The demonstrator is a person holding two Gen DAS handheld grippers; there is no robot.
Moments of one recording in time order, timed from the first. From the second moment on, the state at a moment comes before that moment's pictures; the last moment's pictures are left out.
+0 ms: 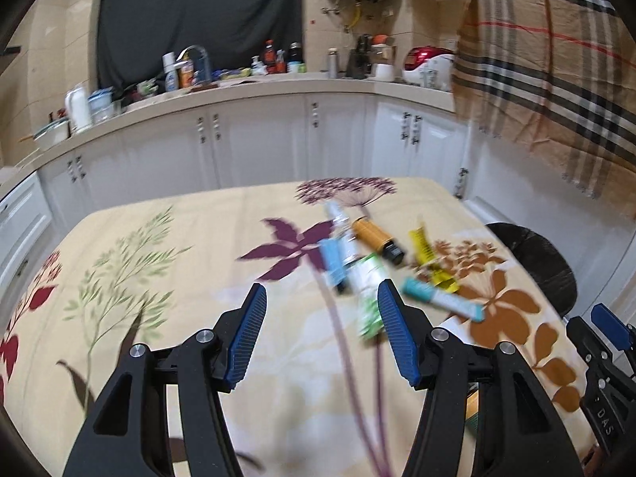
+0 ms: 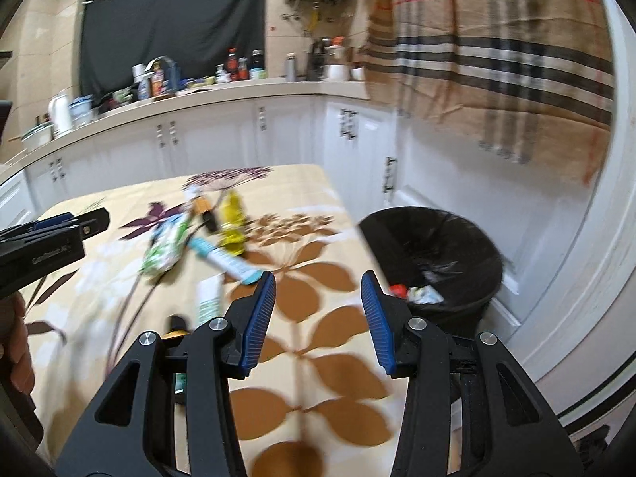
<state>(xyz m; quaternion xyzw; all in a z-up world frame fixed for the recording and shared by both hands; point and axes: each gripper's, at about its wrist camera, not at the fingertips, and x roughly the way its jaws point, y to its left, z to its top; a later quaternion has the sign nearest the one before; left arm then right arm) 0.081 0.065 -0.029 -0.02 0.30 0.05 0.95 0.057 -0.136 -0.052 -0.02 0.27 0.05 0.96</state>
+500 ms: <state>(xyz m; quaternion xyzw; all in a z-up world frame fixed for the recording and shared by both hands) 0.045 0.133 -0.057 -0.05 0.33 0.12 0.94 0.037 -0.070 -0.084 -0.06 0.31 0.14 0.94</state>
